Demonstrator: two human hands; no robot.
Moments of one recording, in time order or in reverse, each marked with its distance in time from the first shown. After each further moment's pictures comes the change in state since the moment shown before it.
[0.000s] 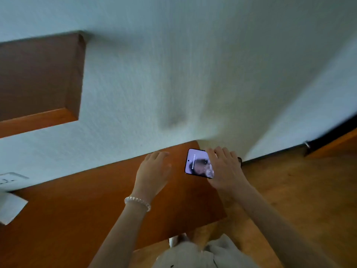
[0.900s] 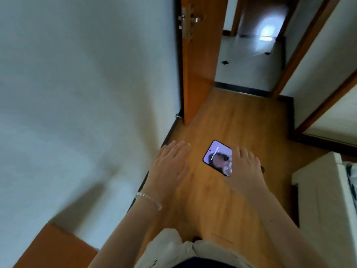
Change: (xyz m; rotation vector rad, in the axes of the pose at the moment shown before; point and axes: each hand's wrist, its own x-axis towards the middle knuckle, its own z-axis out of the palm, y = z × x) left_hand -0.014 0.473 0.135 0.002 -0.210 1.137; right_hand -0.362 0.286 -0.060 0.016 0.093 1.218
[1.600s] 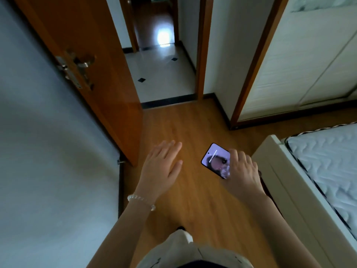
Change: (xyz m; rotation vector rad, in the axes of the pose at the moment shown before) left_hand 0.348 0.007 0.070 -0.100 -0.181 0.502; right_hand 0.179 0.112 -0.015 0.025 0.130 0.595
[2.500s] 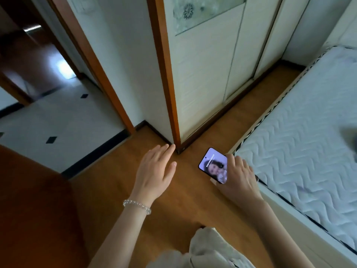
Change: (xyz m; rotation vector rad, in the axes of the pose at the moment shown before) left_hand 0.456 0.131 0.094 -0.021 -0.190 0.451; right_hand 0.266 0.235 -0.018 0.077 0.128 0.559
